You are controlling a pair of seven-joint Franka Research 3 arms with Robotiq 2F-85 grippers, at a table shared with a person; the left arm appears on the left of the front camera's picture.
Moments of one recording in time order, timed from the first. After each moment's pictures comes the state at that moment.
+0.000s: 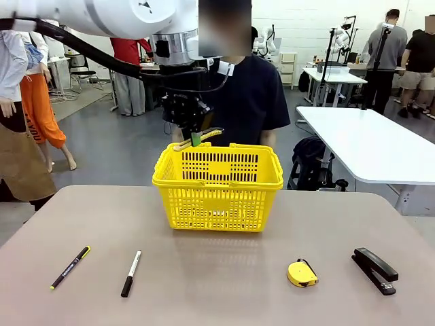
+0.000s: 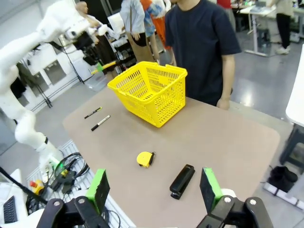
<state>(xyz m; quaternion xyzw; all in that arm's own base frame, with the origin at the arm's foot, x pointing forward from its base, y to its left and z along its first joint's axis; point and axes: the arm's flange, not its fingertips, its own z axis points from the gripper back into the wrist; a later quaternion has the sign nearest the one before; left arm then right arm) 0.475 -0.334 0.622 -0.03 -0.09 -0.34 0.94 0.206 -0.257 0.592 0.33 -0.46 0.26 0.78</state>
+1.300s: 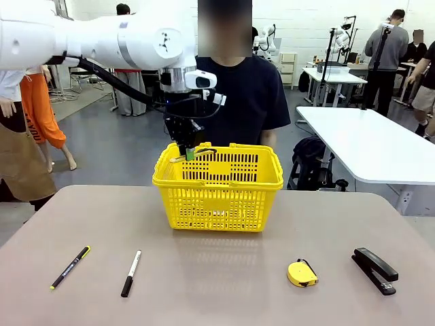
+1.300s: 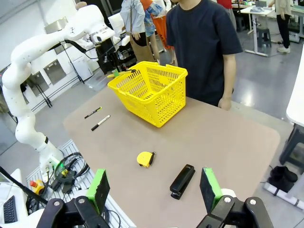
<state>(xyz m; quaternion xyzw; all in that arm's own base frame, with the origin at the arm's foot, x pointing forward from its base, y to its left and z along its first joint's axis) 0.565 -0.313 0.545 -0.03 -0.01 -0.40 0.92 0.207 -0.257 0.592 0.33 -0.46 0.26 0.78</state>
